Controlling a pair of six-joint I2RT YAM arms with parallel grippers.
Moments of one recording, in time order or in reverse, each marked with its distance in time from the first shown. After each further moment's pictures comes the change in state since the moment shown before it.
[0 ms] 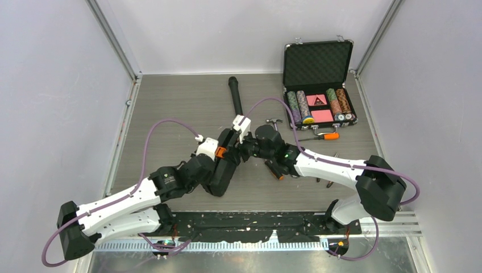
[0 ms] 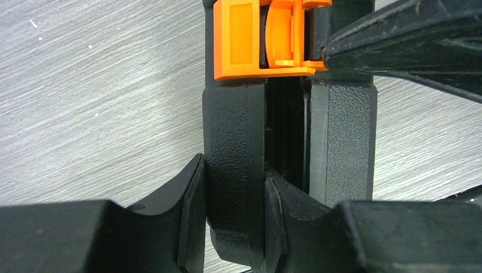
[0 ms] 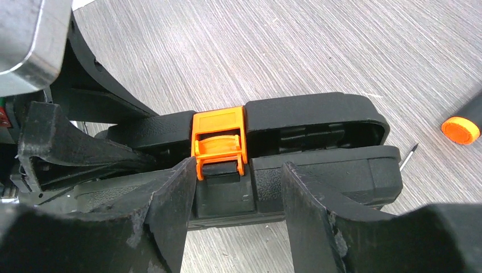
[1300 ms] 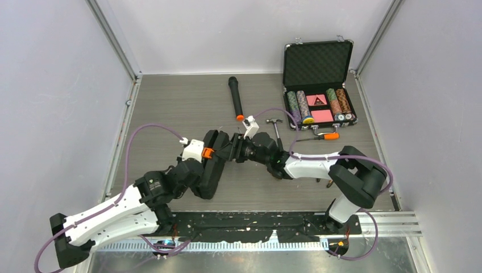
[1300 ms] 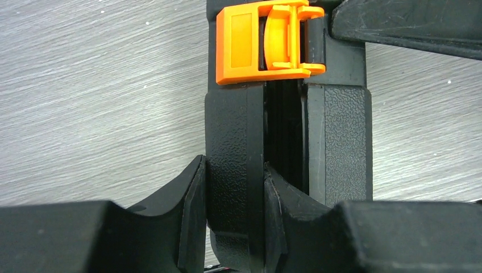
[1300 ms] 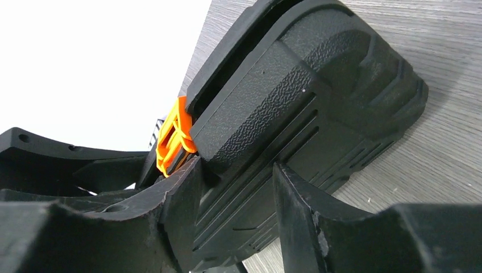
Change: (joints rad) left arm -0.002 -0.170 0.001 -0.171 -0.097 -0.074; right arm -0.001 0.163 -0.103 0.314 0.059 0.800
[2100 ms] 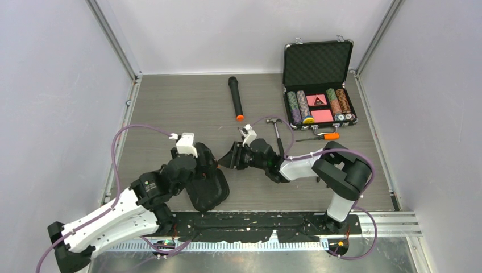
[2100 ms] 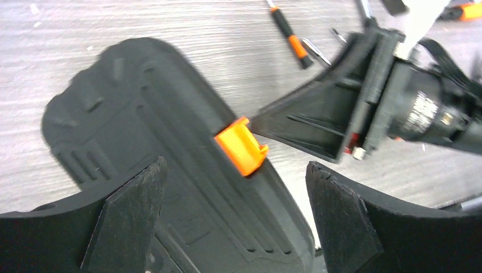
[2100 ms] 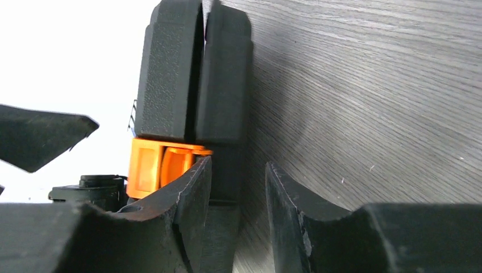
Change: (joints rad) left arm 0.054 -0.038 -0.016 0.215 0.087 -0.130; right arm 0.002 0.142 -0.047 0.122 -0.042 0.018
